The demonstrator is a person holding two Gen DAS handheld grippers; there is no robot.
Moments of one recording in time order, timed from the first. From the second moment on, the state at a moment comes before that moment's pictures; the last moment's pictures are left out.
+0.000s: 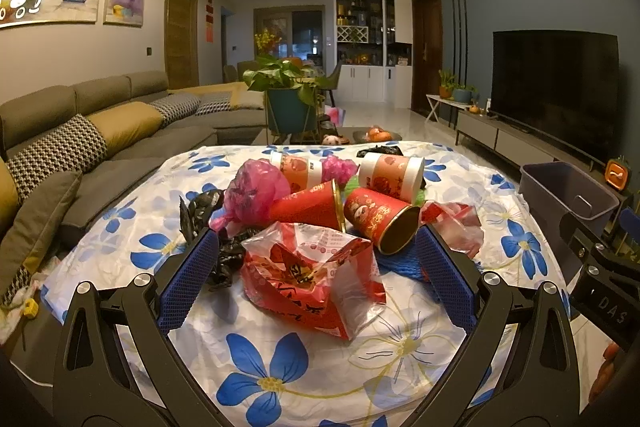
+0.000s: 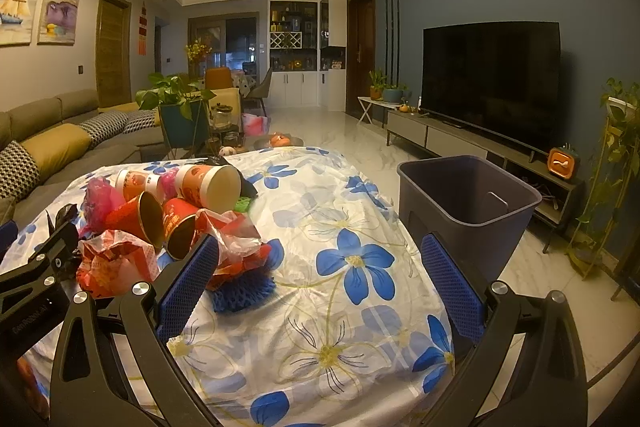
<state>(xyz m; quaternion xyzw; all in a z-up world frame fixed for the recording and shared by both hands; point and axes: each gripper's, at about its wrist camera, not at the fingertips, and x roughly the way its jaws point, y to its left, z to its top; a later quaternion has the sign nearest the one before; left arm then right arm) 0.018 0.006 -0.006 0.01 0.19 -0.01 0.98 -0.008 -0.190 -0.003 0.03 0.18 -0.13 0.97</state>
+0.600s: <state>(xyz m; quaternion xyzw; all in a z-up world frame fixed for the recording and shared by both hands) 0.045 0.049 -0.032 -0.03 0.20 0.01 0.98 0.042 -0.174 -0.034 0.05 0.20 -0.03 0.98</state>
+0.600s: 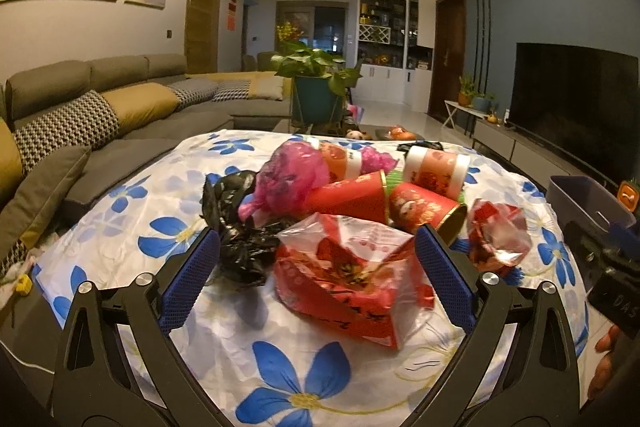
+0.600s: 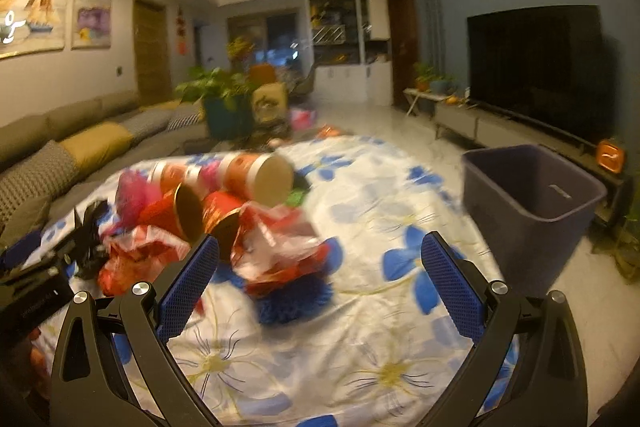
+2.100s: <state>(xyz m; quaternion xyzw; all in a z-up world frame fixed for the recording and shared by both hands) 0.091 0.034 -0.086 -0.04 0.26 -0.12 0.96 0.107 -0.159 -0.069 0.06 0.26 0.04 0.96</state>
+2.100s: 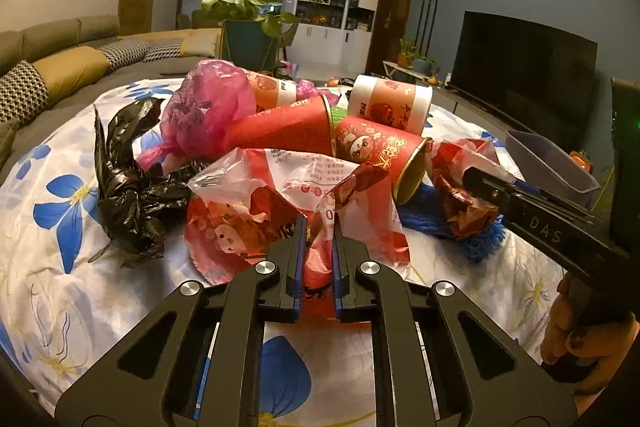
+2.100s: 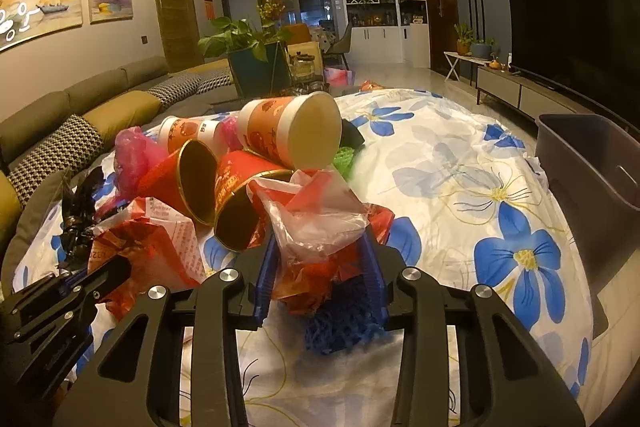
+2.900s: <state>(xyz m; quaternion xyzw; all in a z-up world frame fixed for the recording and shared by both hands) 0.074 0.040 -0.022 -0.05 0.18 -0.15 0.97 0.080 -0.176 -0.036 0.06 0.20 0.02 0.98</state>
